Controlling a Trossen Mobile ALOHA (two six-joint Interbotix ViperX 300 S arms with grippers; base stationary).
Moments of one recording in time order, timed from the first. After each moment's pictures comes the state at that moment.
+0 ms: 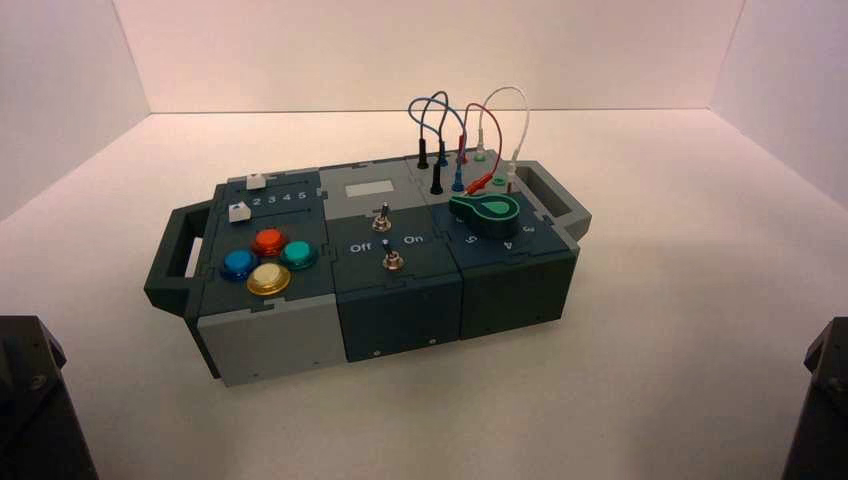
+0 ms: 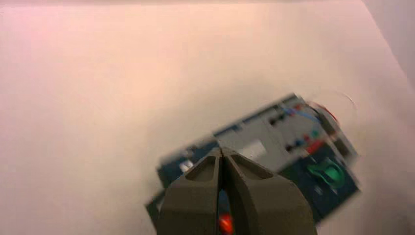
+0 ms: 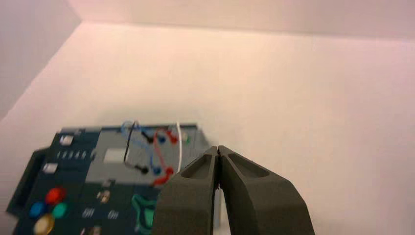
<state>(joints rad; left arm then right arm) -0.37 -0.79 0.92 -0.13 0.68 -0.12 0.35 -0.77 1.01 0.19 0.41 0.01</state>
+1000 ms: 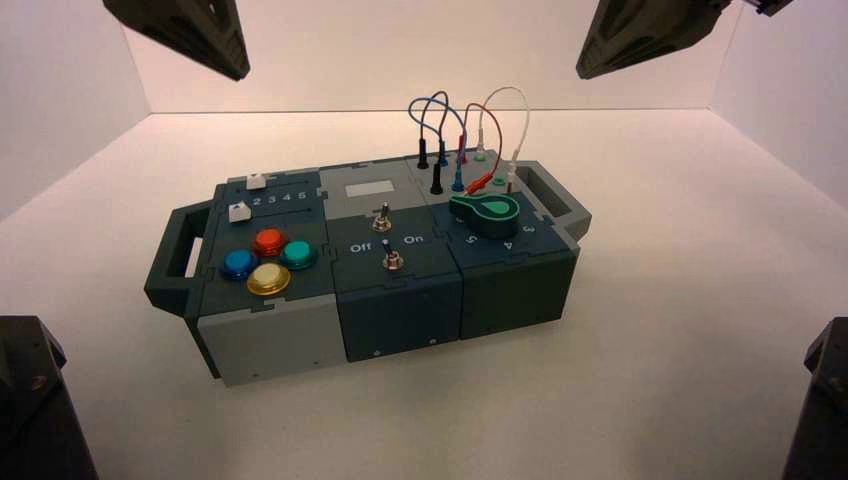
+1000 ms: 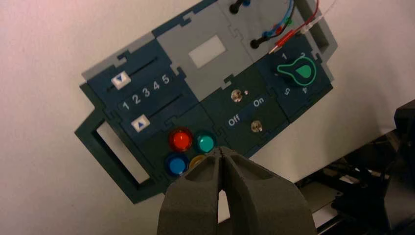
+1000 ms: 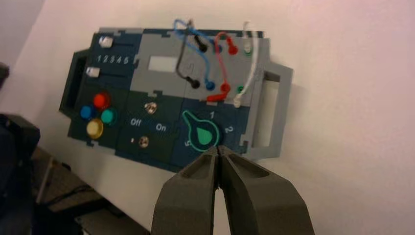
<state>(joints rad) -0.60 -0.66 0.92 -0.18 0.90 -0.22 0.55 -0.64 0.98 0.30 0.64 0.00</state>
